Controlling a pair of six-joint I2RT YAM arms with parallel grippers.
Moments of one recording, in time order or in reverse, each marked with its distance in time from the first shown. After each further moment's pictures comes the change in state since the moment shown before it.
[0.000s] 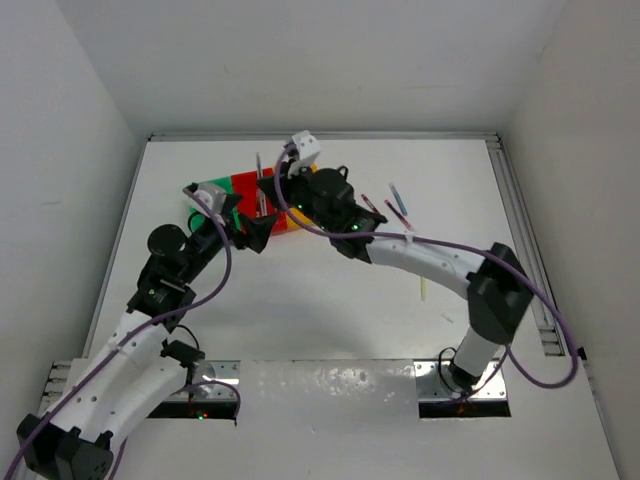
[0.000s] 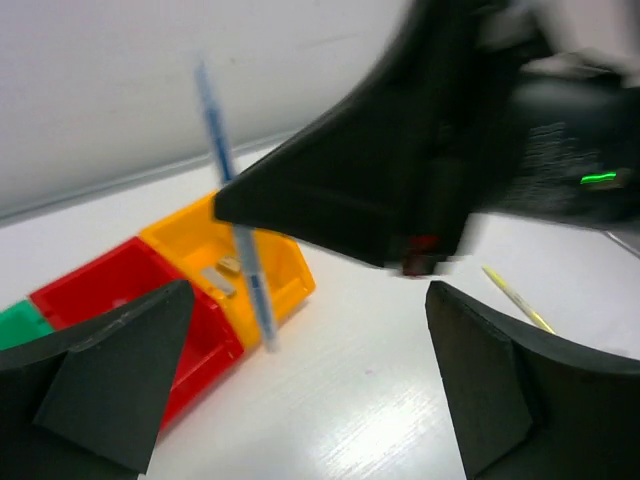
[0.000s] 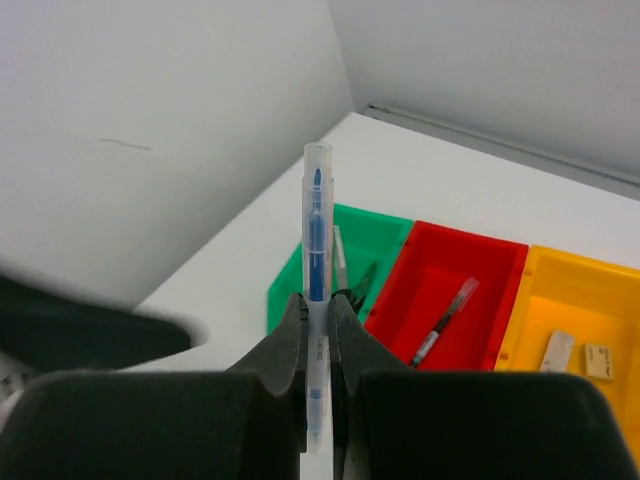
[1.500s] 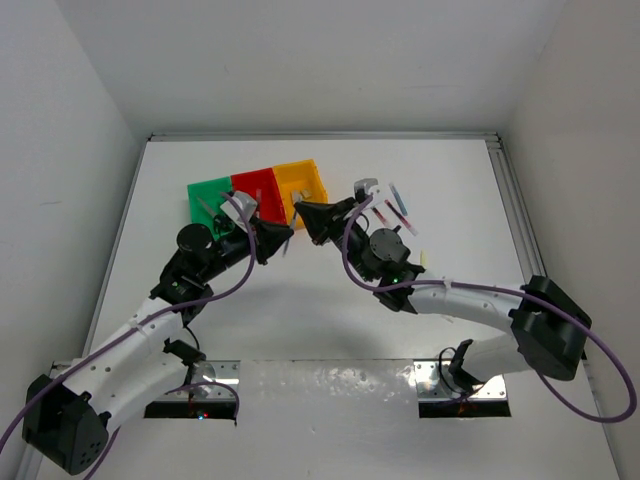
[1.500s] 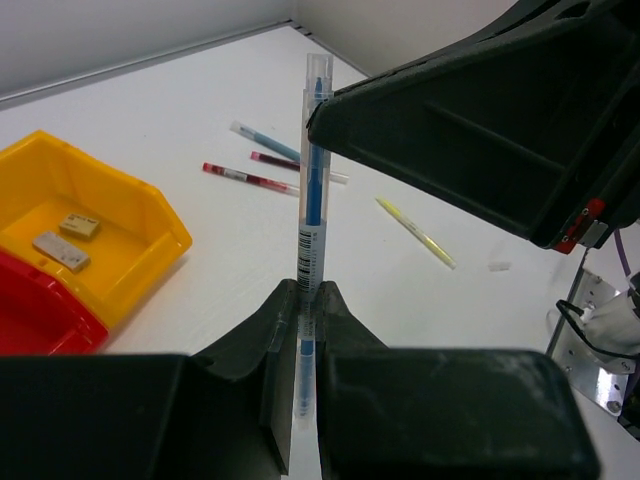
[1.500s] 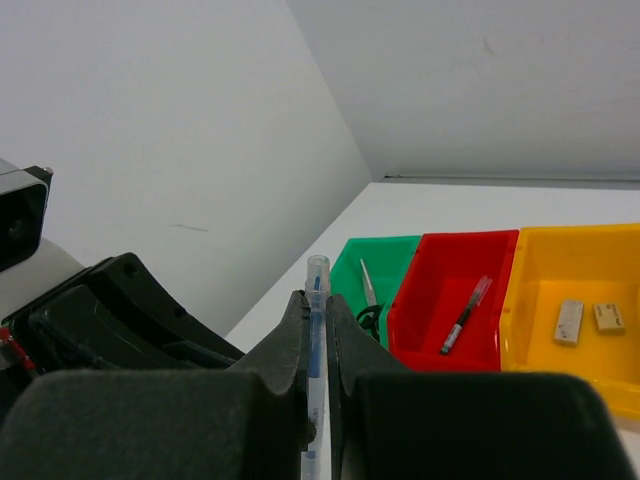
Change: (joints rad) left arm -0.079 0.122 -0.065 0.108 0.151 -0.087; right arm 0.056 -0.278 -0.537 0.473 0.164 0.146
